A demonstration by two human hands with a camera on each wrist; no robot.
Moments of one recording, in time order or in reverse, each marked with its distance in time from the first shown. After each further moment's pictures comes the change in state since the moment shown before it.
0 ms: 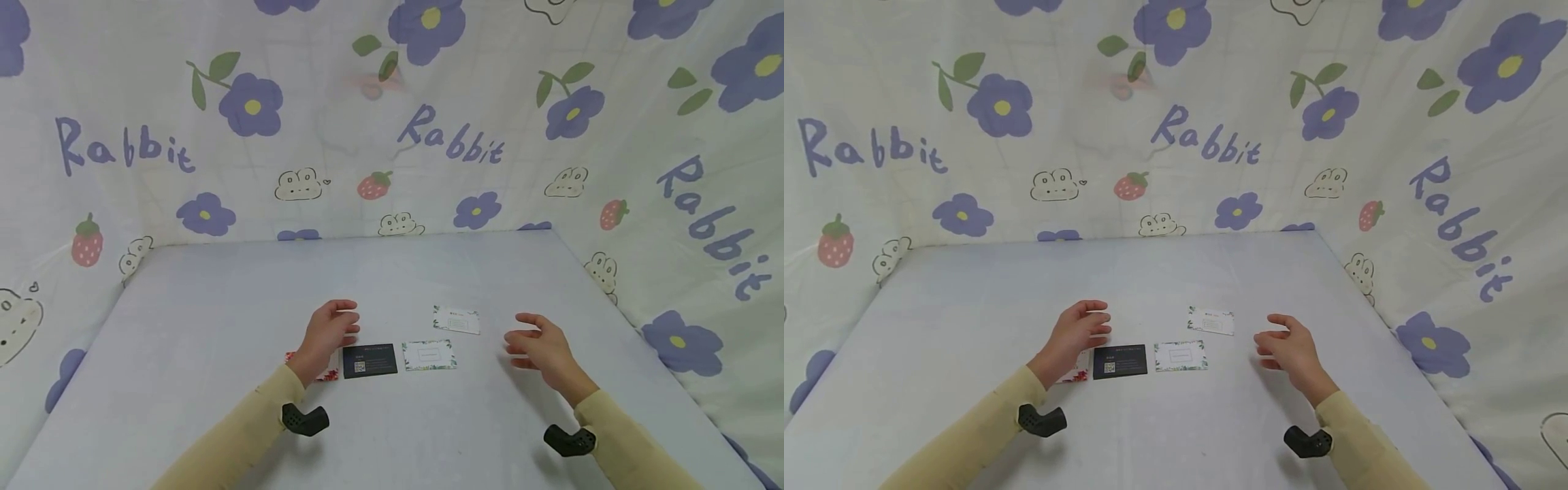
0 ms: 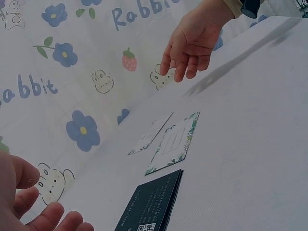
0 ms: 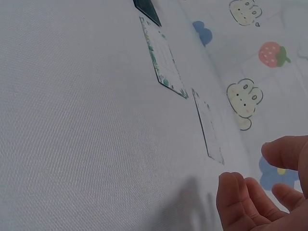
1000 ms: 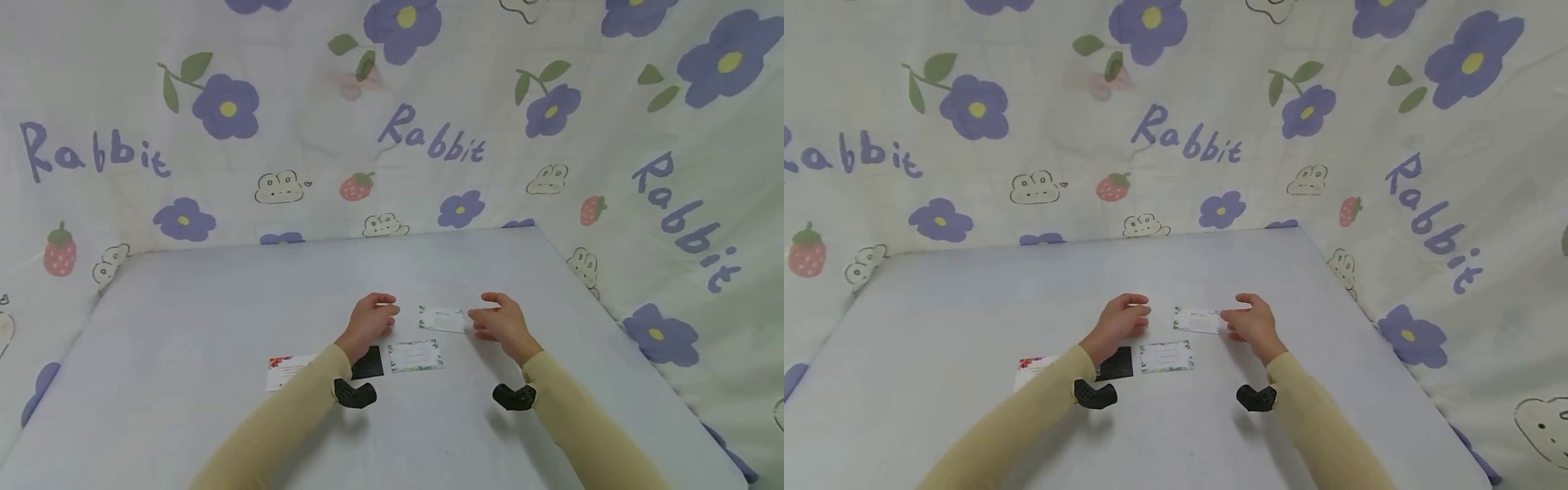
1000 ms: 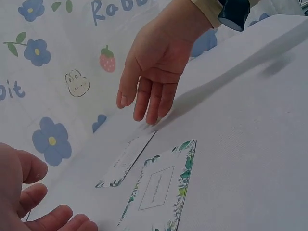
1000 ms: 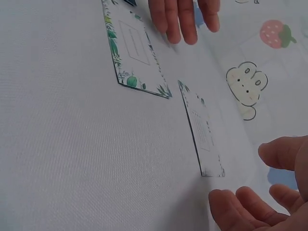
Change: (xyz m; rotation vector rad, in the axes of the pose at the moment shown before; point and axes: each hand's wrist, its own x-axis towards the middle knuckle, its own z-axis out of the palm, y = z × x) left_hand 0.045 -0.001 0.089 0.077 -0.115 0.028; right_hand 0.044 -0.023 0.025 0.000 0.059 0.027
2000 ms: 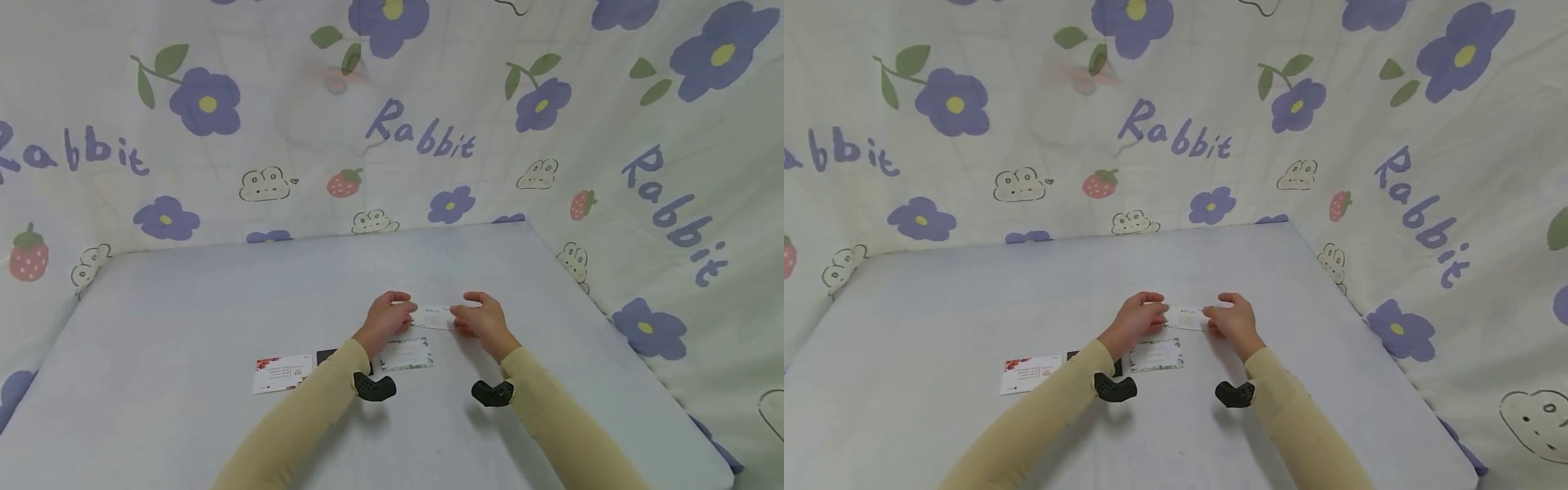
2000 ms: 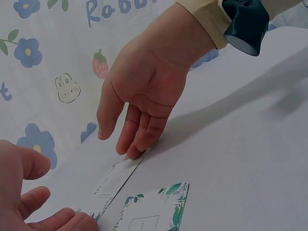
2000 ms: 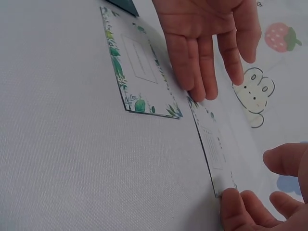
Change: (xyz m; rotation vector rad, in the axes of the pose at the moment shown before) left_hand 0.000 0.018 0.044 -0.001 -0.093 -0.089; right_hand 0.008 0.001 0.014 0.070 0.015 0.062
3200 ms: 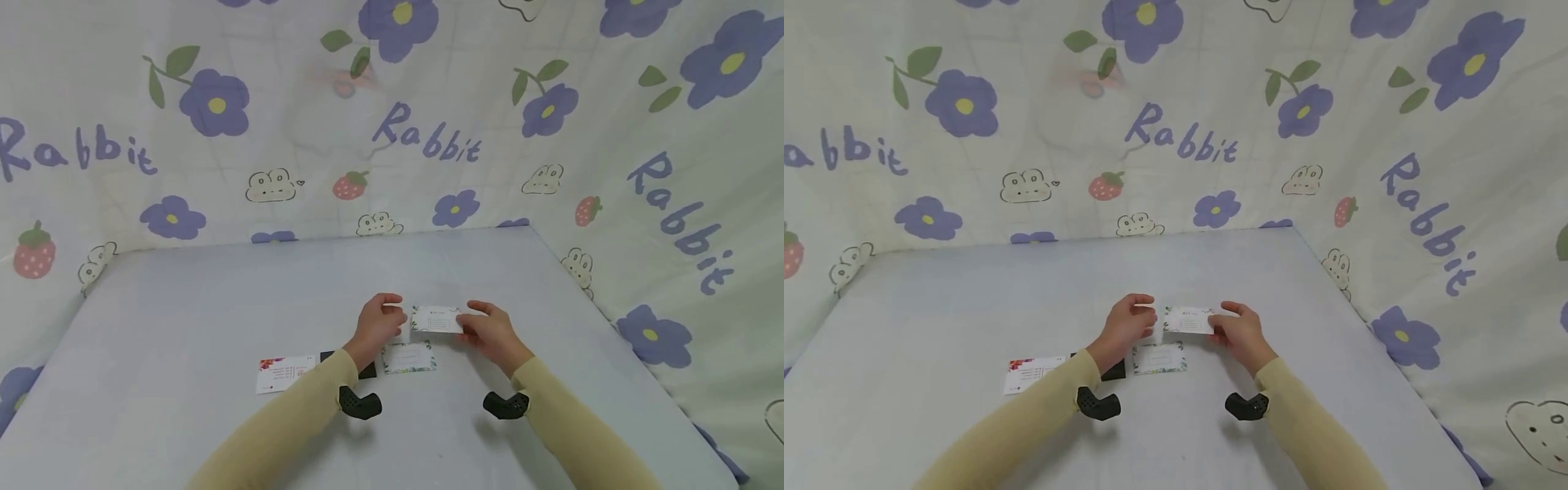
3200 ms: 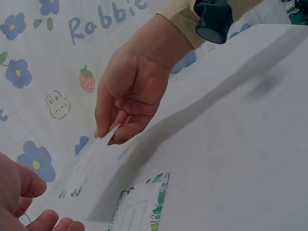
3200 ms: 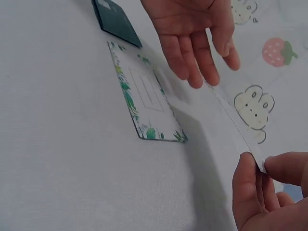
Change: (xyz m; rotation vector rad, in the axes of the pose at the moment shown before) left_hand -0.020 -0.005 -0.016 0.015 0.068 0.142; right_hand -0.018 -0.006 -0.005 0.294 -0.130 0.091
